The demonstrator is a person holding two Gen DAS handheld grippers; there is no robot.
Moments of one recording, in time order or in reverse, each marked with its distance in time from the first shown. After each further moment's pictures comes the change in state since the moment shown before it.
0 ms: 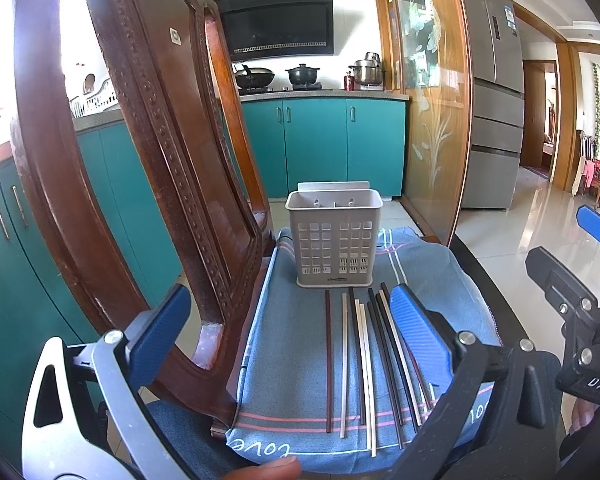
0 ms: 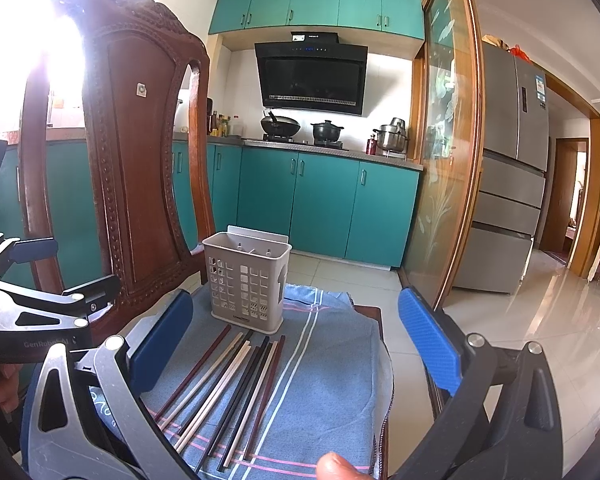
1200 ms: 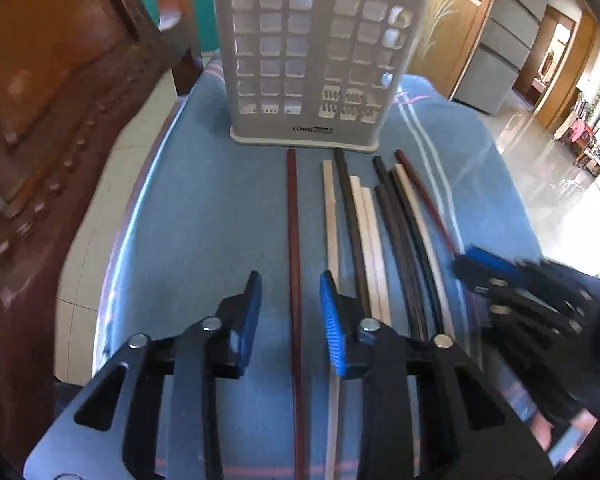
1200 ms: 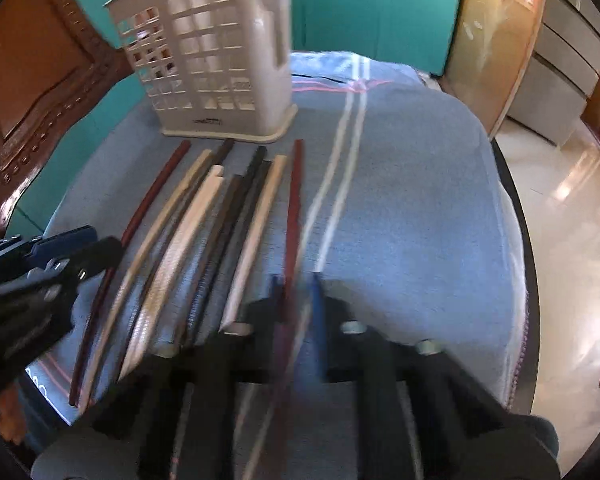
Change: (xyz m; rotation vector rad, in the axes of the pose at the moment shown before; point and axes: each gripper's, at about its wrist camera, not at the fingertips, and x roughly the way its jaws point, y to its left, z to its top) left arm 0.213 -0.027 -0.067 -0.040 0.559 -0.182; right arm 0.220 0.002 -0.114 0.131 0.748 0.098
